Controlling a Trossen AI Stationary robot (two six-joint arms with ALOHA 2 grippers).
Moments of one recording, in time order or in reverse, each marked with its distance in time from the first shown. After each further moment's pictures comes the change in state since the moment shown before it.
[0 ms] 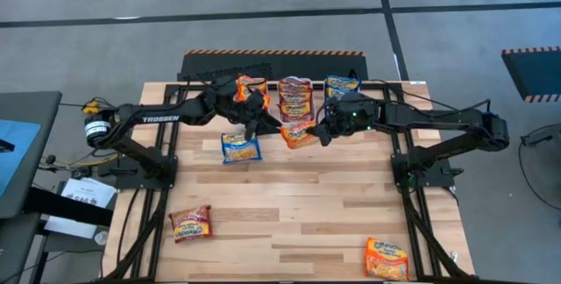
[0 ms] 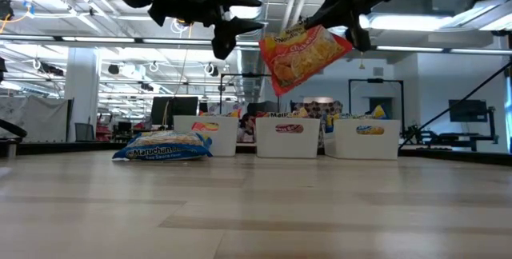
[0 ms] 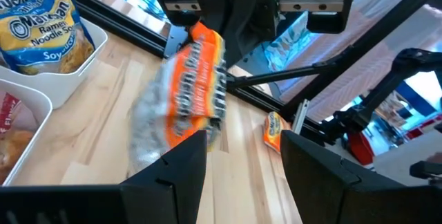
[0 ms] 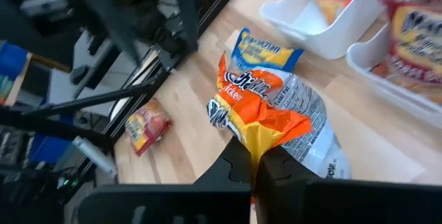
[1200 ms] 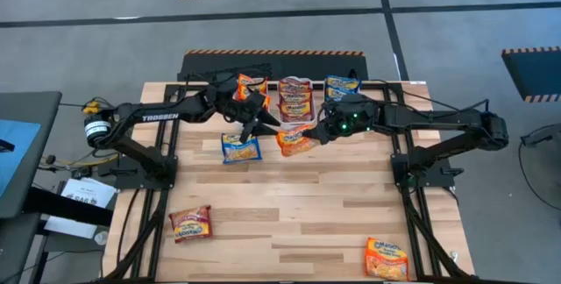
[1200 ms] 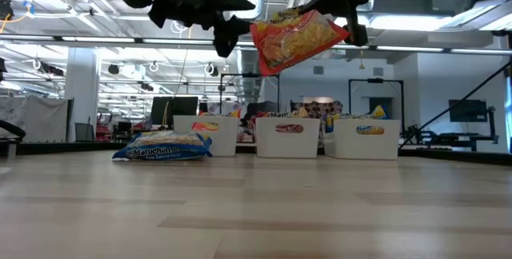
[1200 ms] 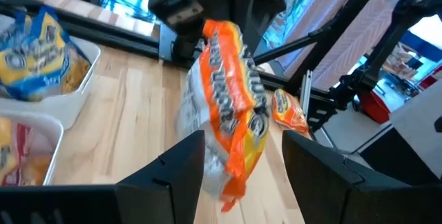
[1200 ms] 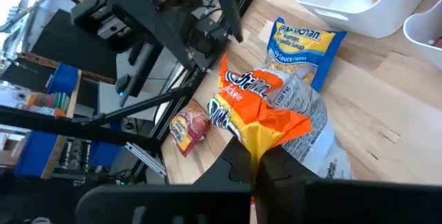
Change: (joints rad) left arm 0.032 0.000 0.011 -0.055 0.084 0.235; right arm 0.018 0.009 0.000 0.084 -0.066 0.170
